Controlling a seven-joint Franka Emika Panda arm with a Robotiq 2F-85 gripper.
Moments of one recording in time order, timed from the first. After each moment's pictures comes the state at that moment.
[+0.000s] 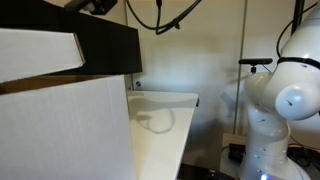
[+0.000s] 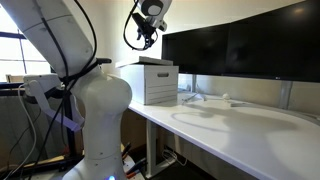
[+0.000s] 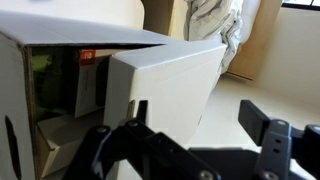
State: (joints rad) arm 0.22 -0.53 0.25 -2.14 1.00 1.88 0.02
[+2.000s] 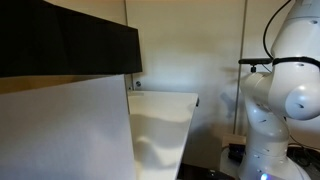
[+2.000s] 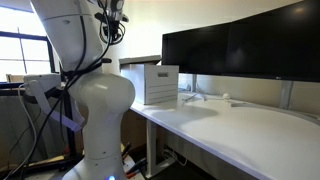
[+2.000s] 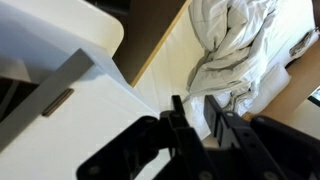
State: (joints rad) arm 0.38 -0.34 0.65 -1.79 0.59 2.03 0.24
